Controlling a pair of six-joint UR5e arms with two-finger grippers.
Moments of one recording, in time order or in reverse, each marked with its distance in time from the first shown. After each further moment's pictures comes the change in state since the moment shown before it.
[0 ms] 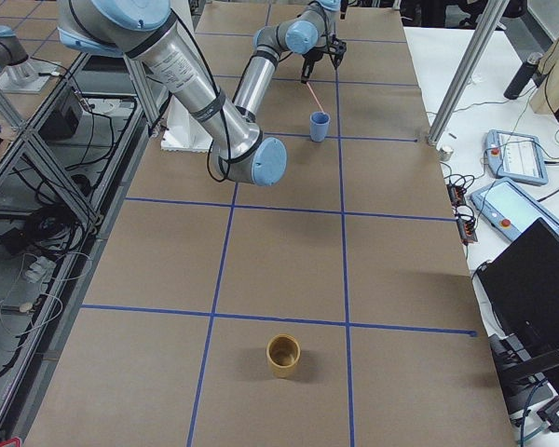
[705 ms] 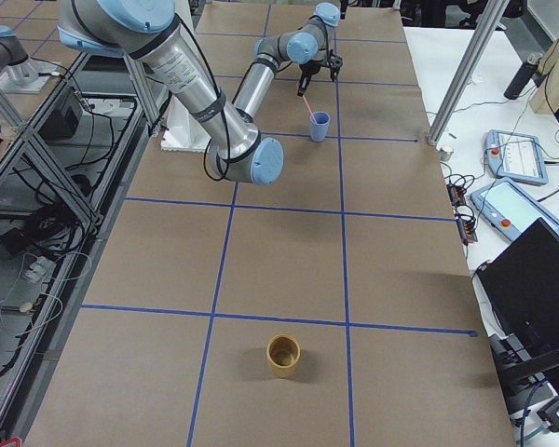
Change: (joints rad) left arm 0.000 0.000 0.002 0.000 0.000 -0.001; right arm -0.049 0.005 -0.091 0.006 -0.027 -0.024
